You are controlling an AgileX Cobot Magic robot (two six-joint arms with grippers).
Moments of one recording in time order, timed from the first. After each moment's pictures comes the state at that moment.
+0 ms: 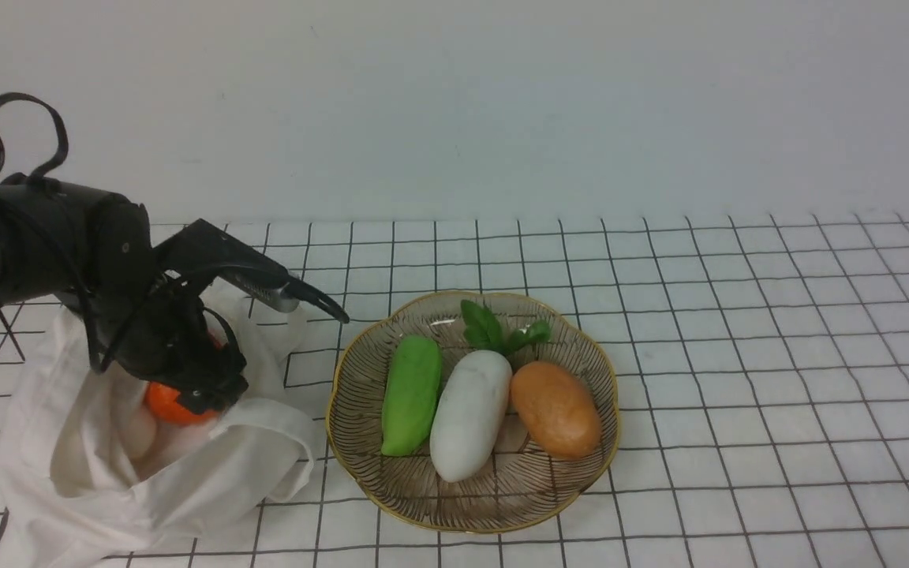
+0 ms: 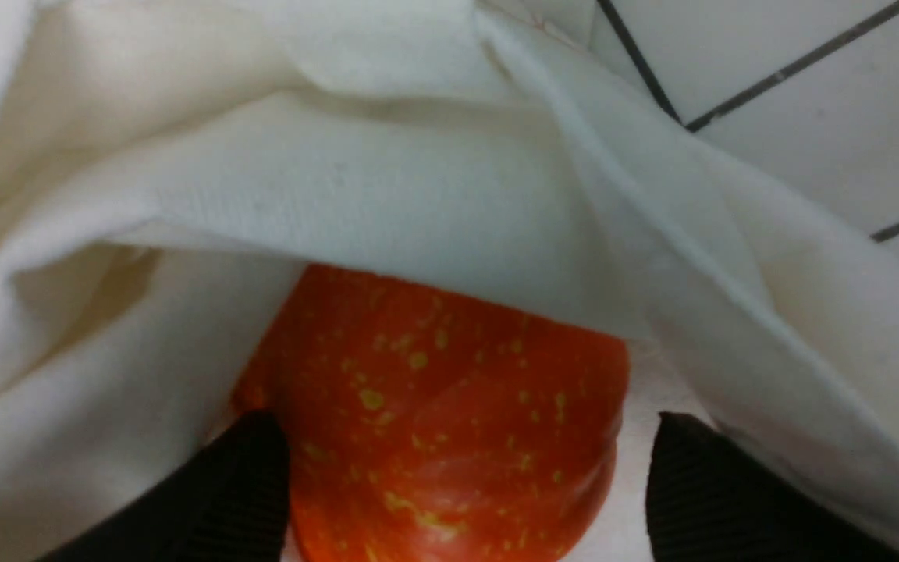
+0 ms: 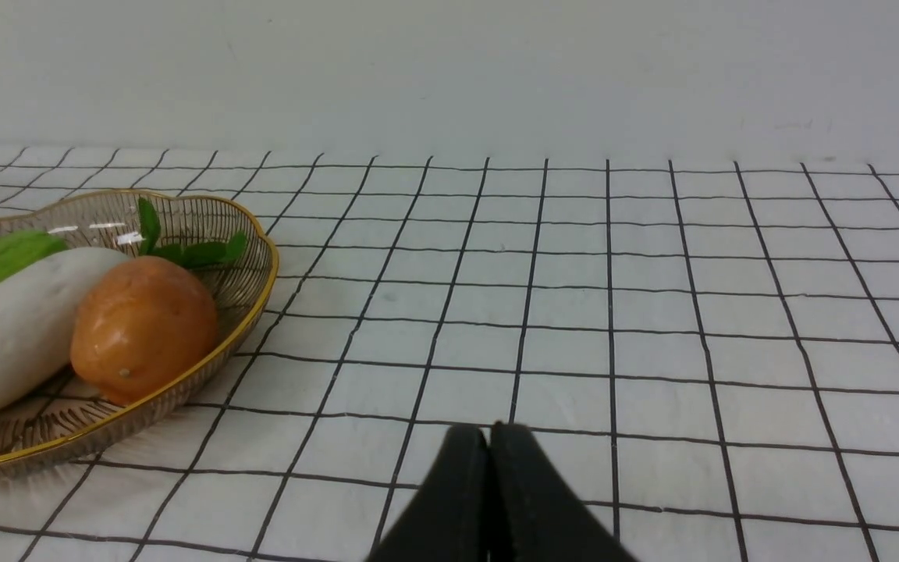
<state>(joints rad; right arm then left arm) 0.17 -0.01 0.03 -0.06 0.36 0.10 -0.14 1.80 -1.10 0.15 0.62 0.29</state>
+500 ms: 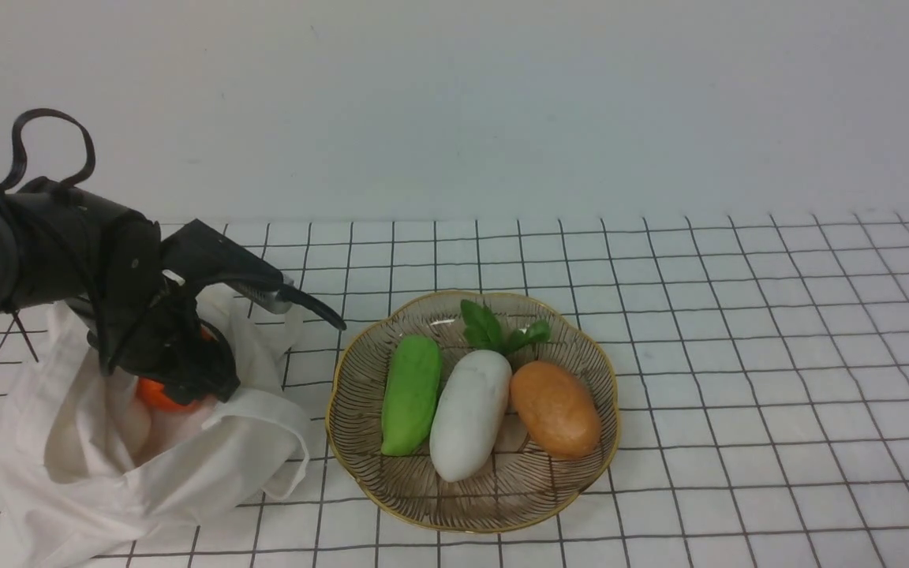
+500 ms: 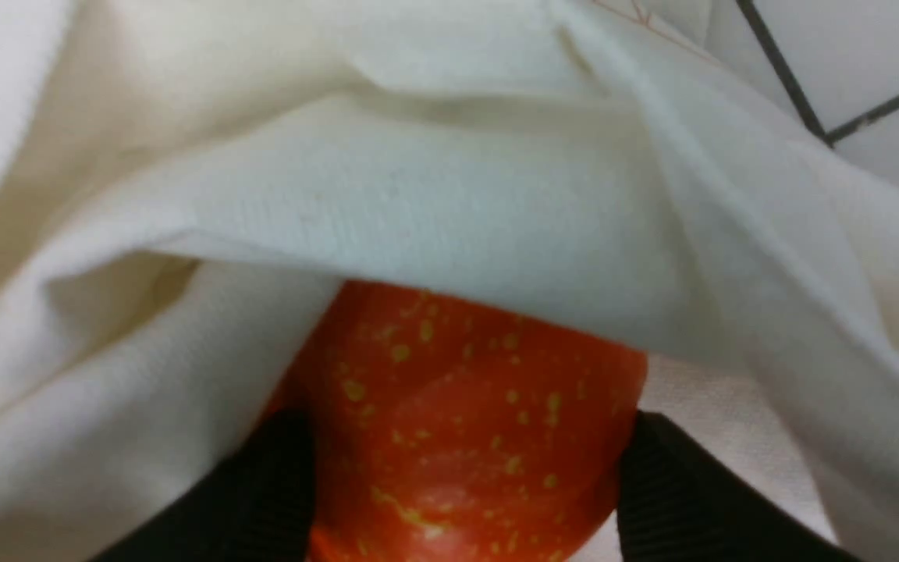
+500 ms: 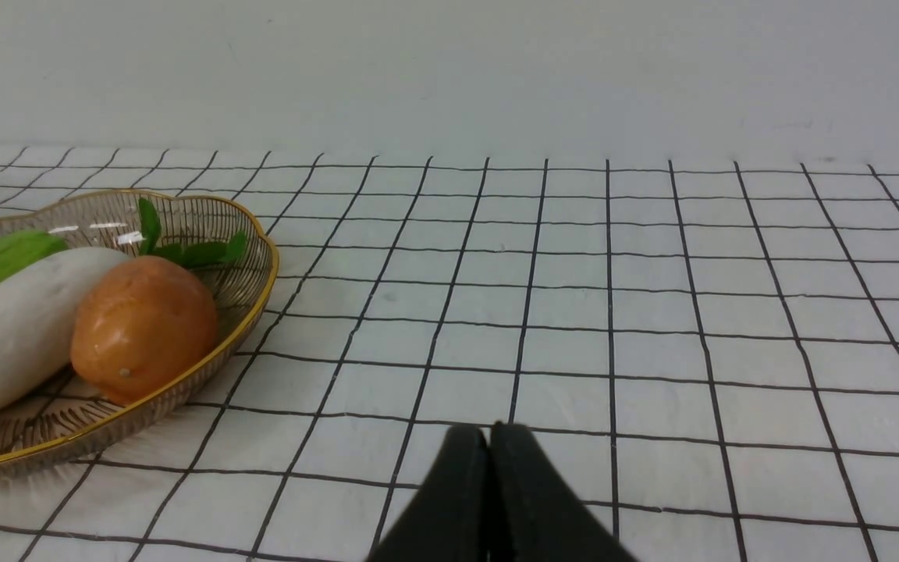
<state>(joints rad) 0.17 -0.01 0.03 -0.06 0.36 0.10 -0.14 1.82 -1.10 0.28 0.59 0.17</state>
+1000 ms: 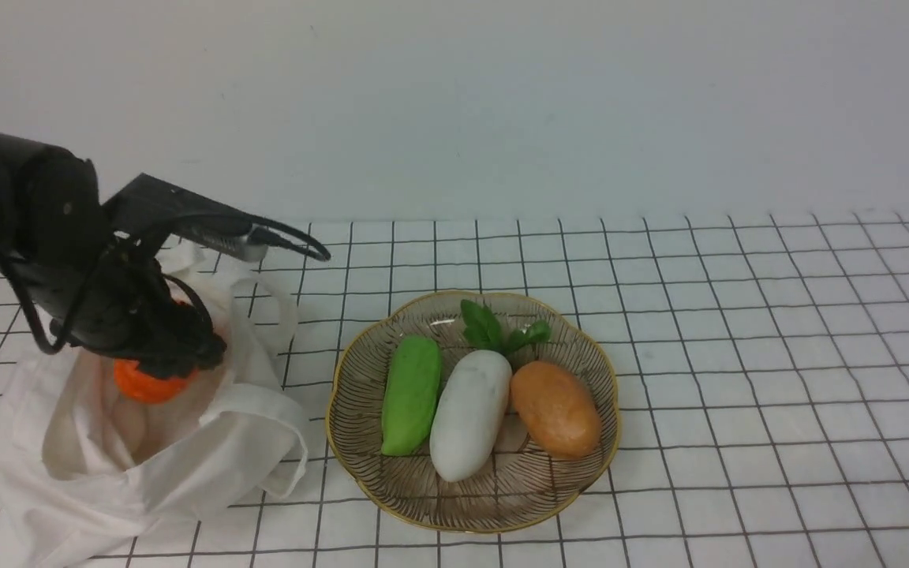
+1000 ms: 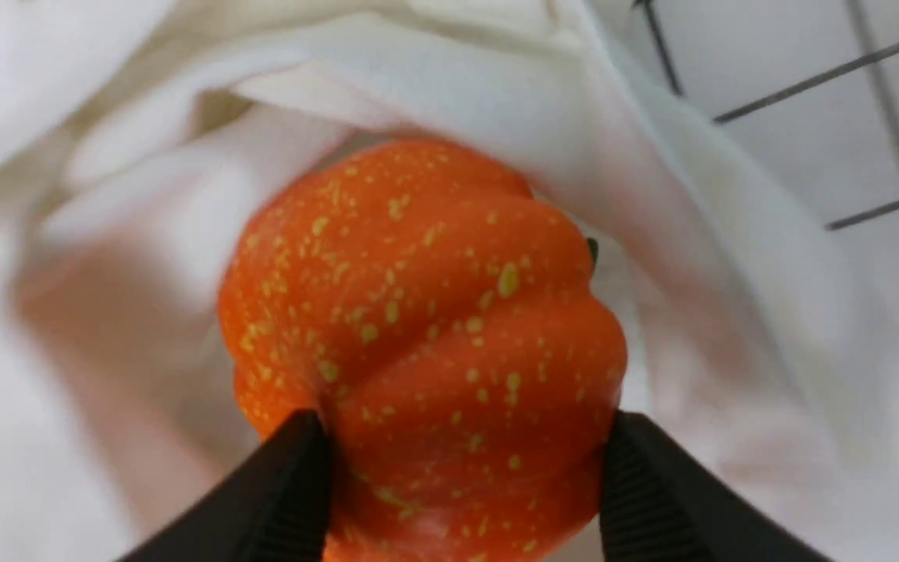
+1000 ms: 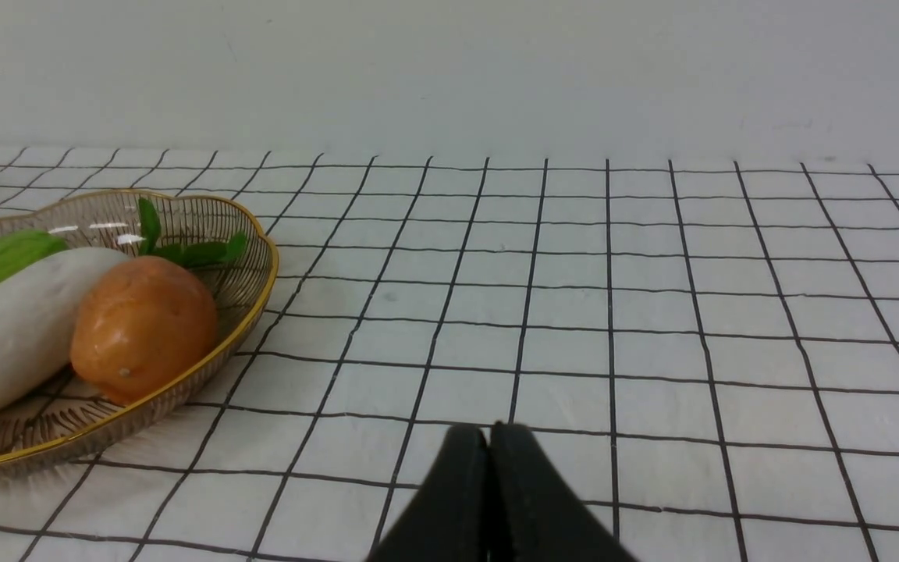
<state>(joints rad) 0.17 -0.01 0.03 -0.06 0.36 0.10 -0.14 1.58 -1.10 0.14 0.76 0.12</state>
